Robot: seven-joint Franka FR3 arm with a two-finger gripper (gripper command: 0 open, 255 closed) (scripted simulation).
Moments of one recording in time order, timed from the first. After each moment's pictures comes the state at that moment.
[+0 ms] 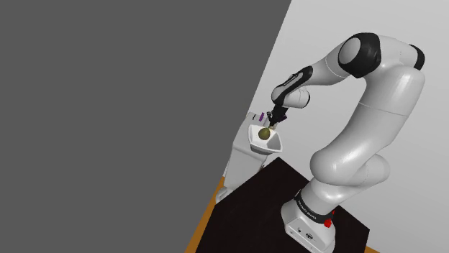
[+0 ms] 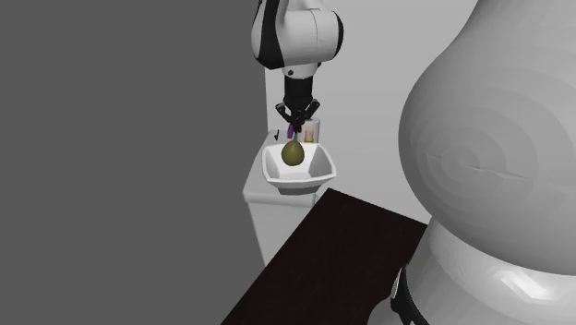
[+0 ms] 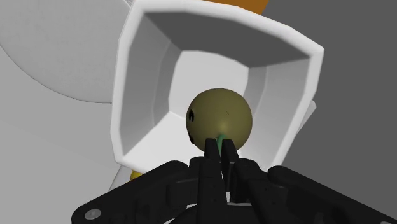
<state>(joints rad) -0.58 0.25 -0.13 -2.33 -0.01 2.70 0.00</state>
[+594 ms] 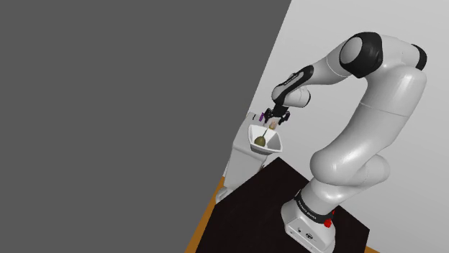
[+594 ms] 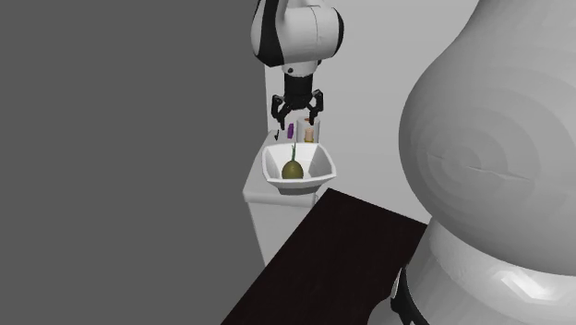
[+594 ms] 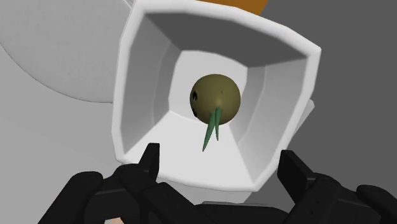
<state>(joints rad) -0.58 0.24 -0.13 -2.33 -0.02 2.69 0.01</state>
